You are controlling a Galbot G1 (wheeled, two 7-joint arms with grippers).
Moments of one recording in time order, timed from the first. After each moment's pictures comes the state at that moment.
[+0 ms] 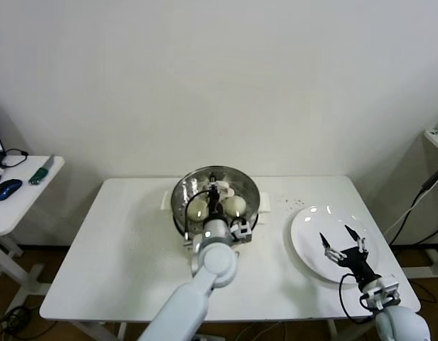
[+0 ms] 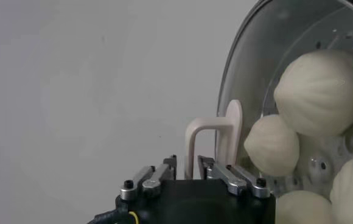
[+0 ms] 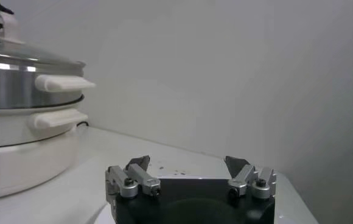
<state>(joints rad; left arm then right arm) 0.84 -1.51 0.11 -1.61 1.51 0.74 0.25 -1.35 1.19 0.74 1.60 0.23 0.12 -0.35</state>
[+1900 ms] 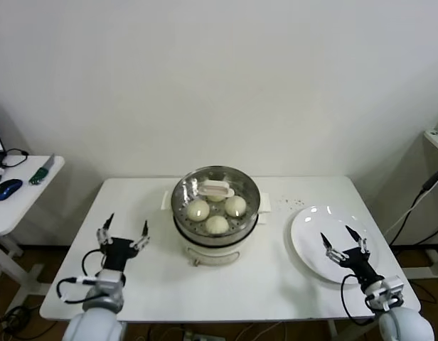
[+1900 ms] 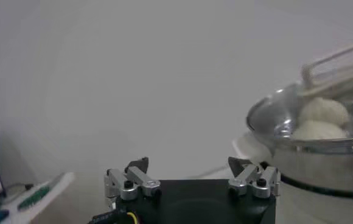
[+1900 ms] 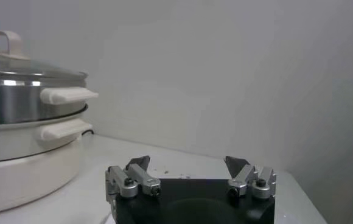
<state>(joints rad) 1.48 -1.30 -0.52 -2.08 0.10 0.26 -0.14 -1.37 1.19 0.76 1.61 0.28 0.10 -0.39</state>
